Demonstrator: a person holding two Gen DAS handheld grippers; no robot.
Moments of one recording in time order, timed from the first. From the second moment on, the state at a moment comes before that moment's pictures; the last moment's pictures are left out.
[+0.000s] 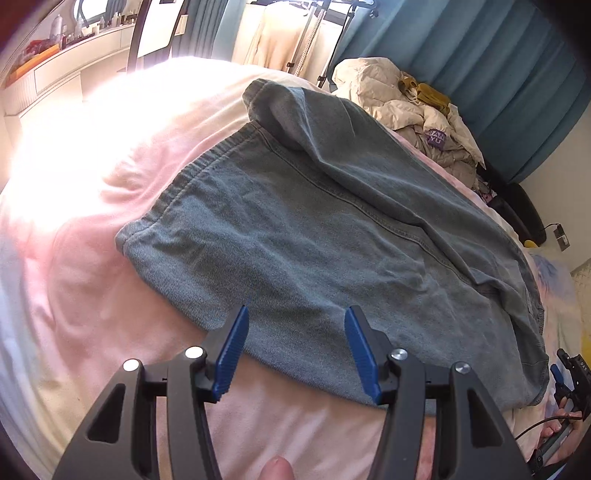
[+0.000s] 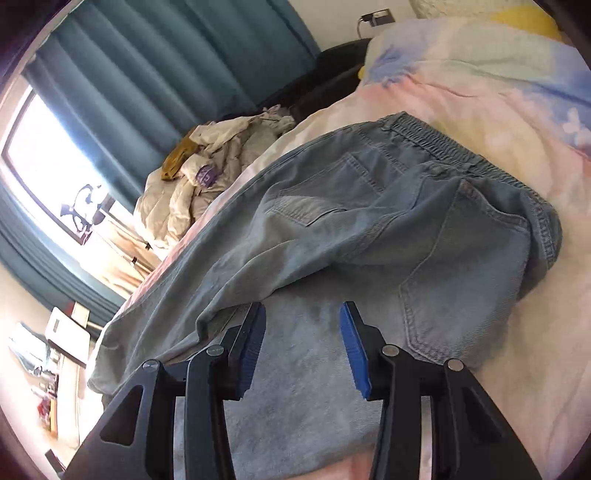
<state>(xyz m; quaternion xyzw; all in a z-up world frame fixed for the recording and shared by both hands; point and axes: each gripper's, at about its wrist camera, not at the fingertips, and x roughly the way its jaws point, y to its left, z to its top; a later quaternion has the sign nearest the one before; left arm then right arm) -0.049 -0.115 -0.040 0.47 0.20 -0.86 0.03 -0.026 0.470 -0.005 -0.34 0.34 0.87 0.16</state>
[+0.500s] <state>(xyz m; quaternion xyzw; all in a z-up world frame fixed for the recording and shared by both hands) -0.044 -0.161 -0.084 0.52 0.37 -0.77 0.03 0.045 0.559 -0.031 -0.24 0.44 0.77 0.38</state>
